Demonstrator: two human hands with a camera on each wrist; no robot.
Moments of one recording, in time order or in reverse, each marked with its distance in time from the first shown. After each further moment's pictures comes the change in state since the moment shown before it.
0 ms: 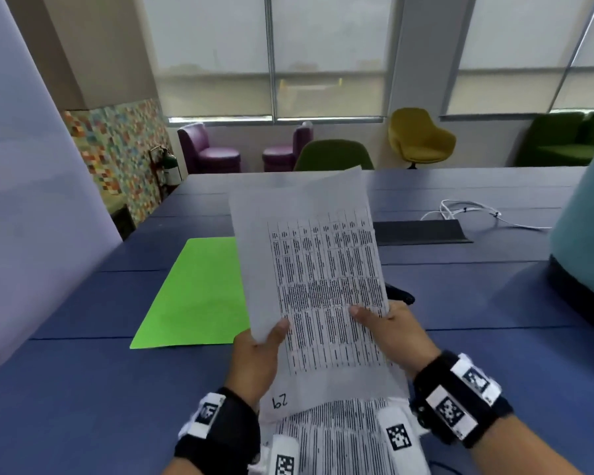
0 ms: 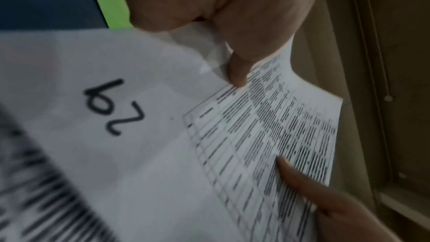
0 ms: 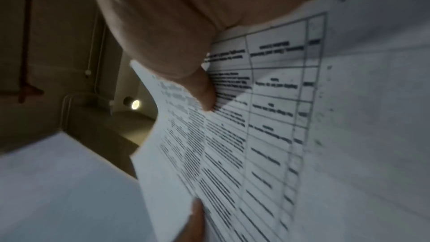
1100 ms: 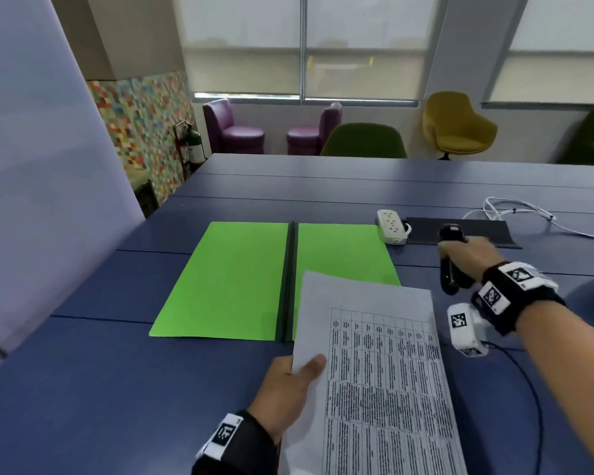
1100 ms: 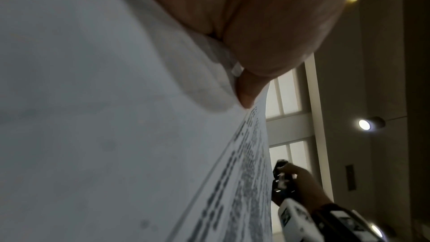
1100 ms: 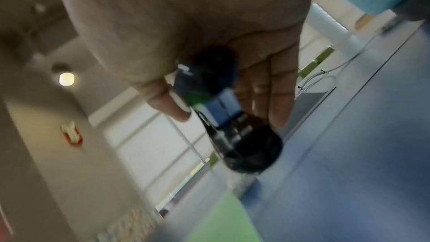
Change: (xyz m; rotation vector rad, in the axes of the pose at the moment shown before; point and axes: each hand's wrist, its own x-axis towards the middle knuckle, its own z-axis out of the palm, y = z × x) left_hand 0.003 -0.049 -0.010 0.047 -0.221 -0.288; right_hand 0.158 -0.021 -0.094 -0.520 0.333 0.217
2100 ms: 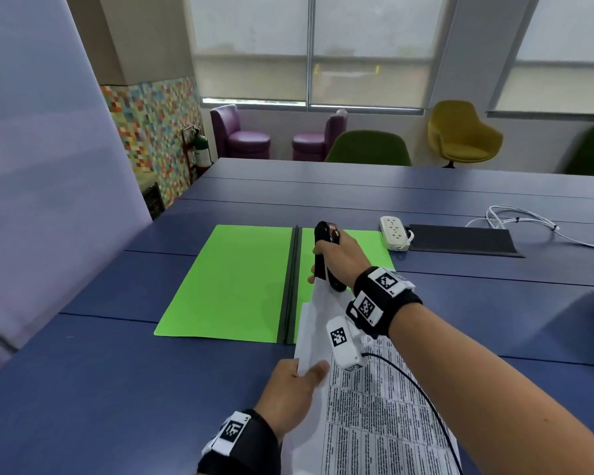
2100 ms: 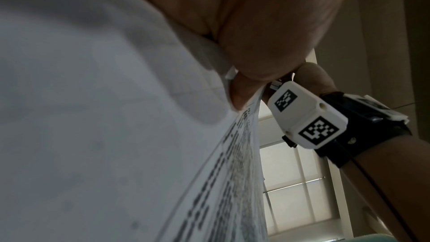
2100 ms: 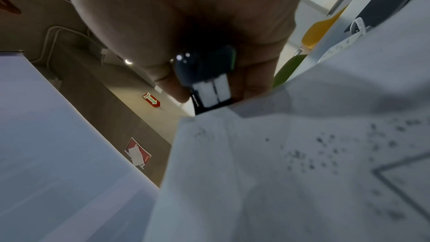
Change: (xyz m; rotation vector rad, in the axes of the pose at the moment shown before) left_hand 0.003 -0.006 -0.002 0.217 0.022 0.024; right_hand -0.076 -0.113 0.139 0.449 -0.376 -0.272
